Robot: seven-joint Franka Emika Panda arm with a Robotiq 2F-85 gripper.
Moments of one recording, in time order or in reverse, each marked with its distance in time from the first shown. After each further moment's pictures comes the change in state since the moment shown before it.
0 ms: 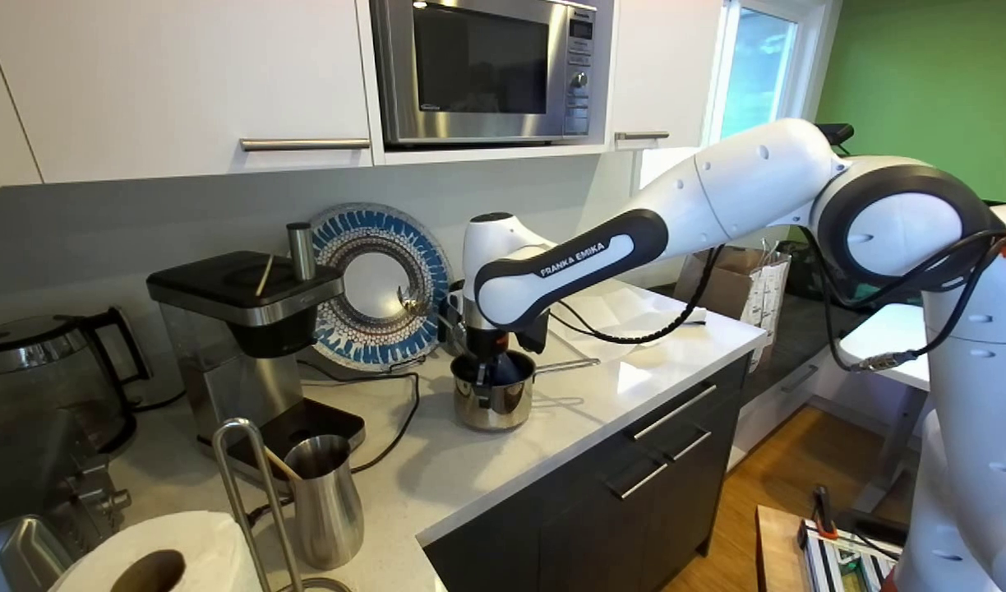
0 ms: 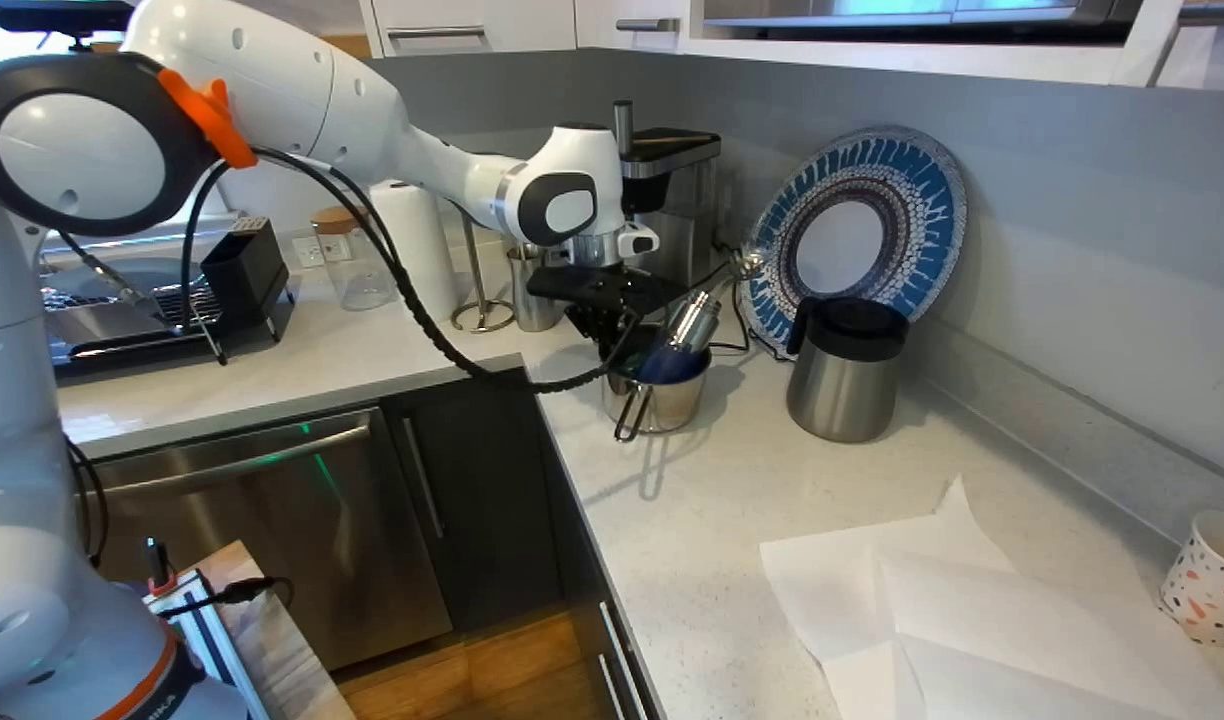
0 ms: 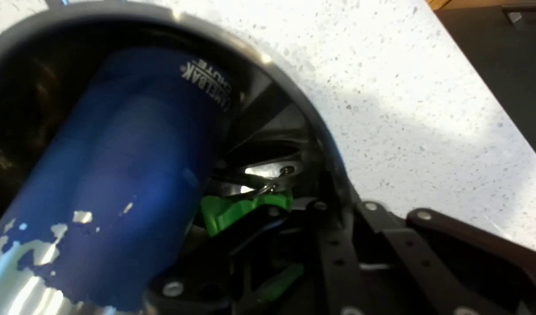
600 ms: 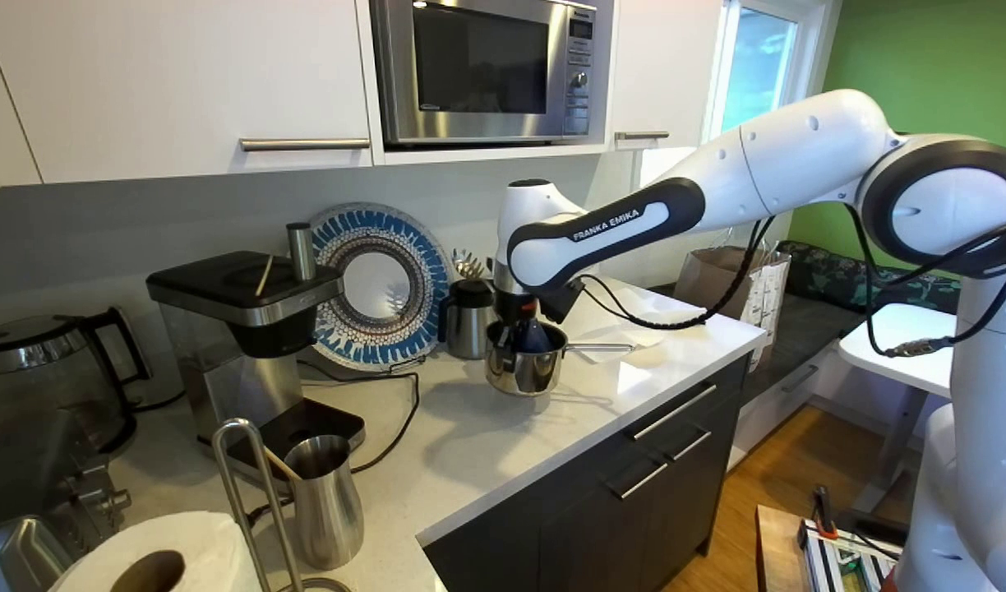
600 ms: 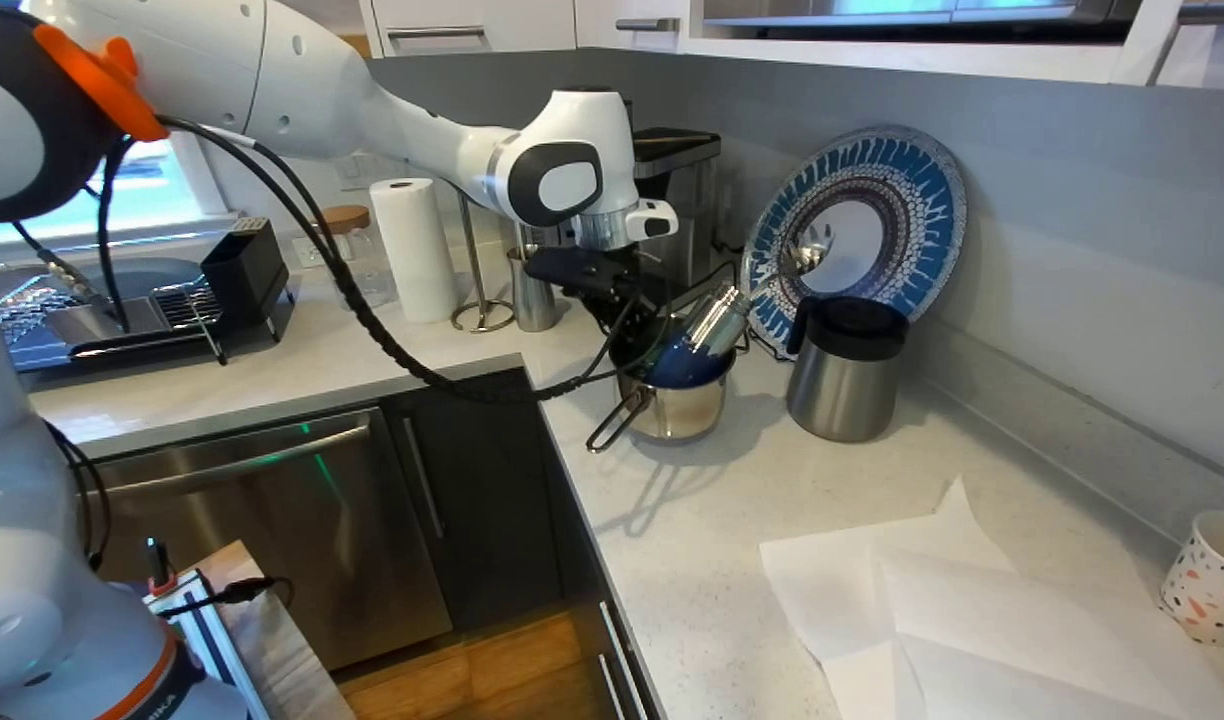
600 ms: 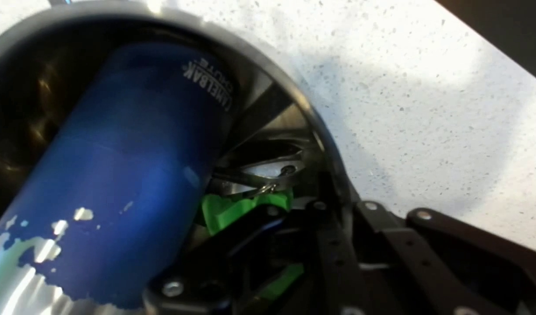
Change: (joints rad) arm -0.032 -0.127 -0.067 -0.070 0.000 0.000 0.147
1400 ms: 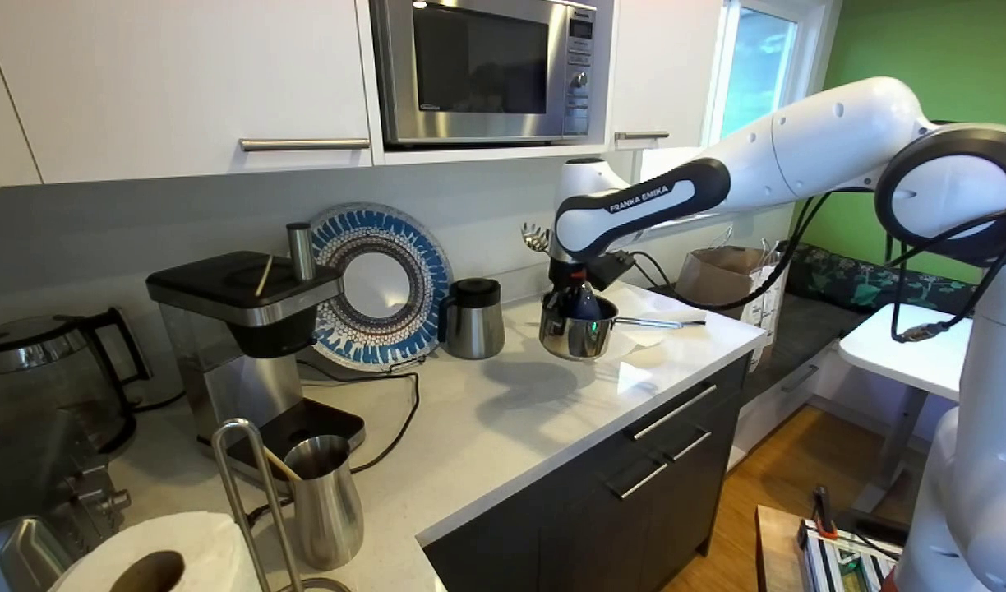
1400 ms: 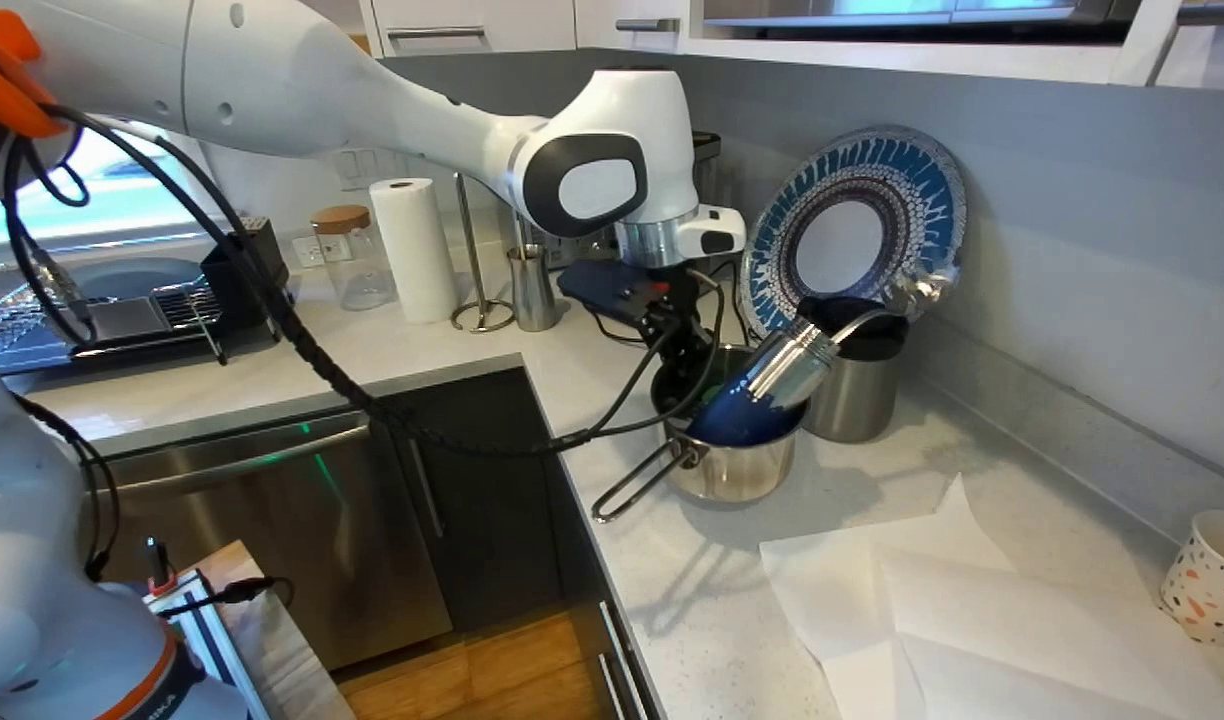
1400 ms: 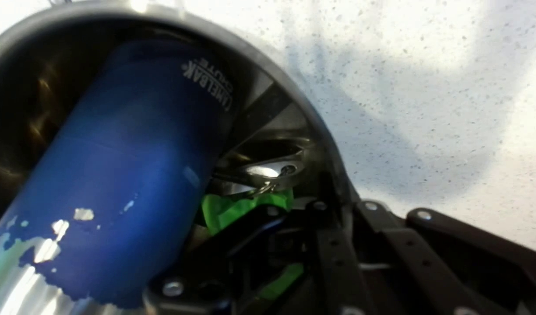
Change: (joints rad) arm -0.106 -0.065 -0.119 -0.027 -0.006 -0.016 0.006
